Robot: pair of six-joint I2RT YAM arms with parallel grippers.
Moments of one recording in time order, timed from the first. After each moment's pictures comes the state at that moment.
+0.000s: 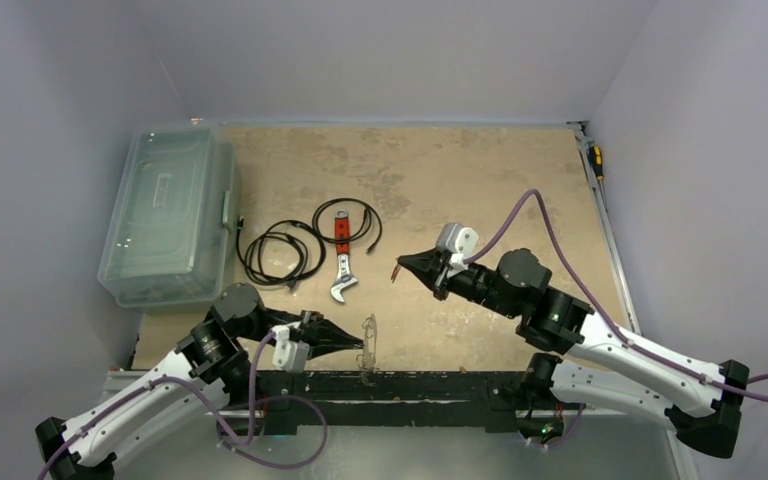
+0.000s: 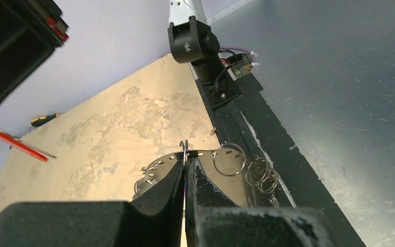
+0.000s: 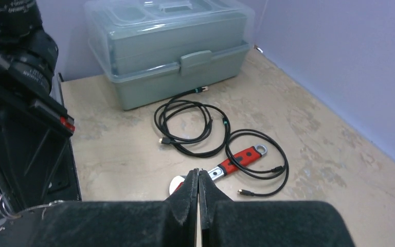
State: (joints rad) left arm -0.85 0.43 0.38 0.01 0.94 0.45; right arm 1.03 0.79 0.77 0.01 0.00 -0.09
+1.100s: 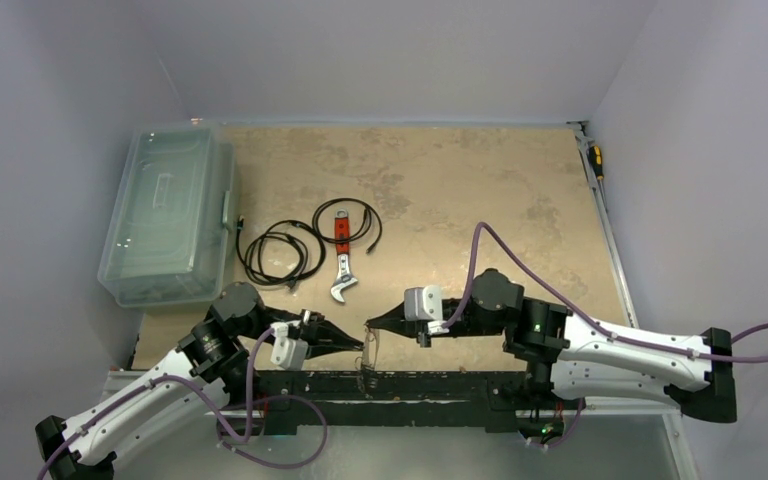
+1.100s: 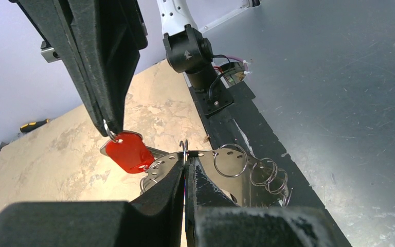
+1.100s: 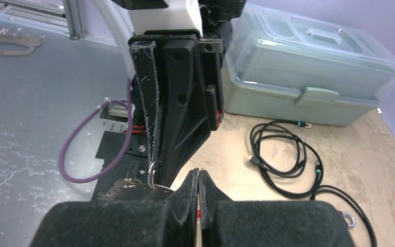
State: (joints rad) left arm -0.85 0.45 0.39 0.05 0.97 0.40; right arm 1.26 0.86 0.75 0.05 -0.28 -0.26
